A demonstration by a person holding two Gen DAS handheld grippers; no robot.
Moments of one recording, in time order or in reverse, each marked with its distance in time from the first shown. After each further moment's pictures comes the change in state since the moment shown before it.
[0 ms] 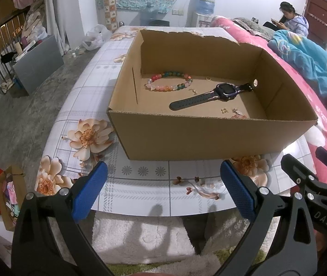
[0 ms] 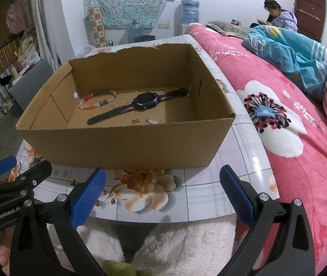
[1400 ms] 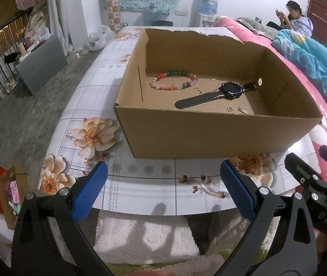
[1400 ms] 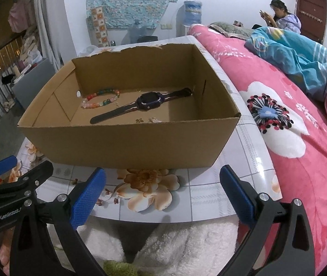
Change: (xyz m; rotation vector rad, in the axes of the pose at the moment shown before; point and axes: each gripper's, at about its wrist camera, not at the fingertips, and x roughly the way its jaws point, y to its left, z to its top) left arm -0.002 0.005 -0.004 -0.003 -0.004 0.021; right arm 0.002 0.003 -0.001 -0.010 -0.004 0.009
